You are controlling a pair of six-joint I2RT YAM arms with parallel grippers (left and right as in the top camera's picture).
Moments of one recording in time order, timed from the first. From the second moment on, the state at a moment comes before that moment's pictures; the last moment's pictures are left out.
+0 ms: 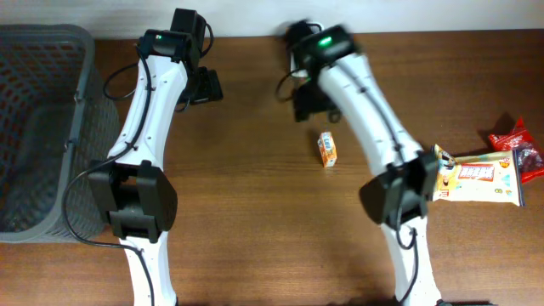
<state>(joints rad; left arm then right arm) -0.17 2.21 2.18 -1.33 -0.19 -0.41 0.39 2.36 2.53 -1.69 0.19 0.36</state>
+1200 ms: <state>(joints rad) -0.55 2.36 2.17 -1.23 0.30 -0.07 -0.21 2.36 2.59 -1.69 -0.07 0.28</state>
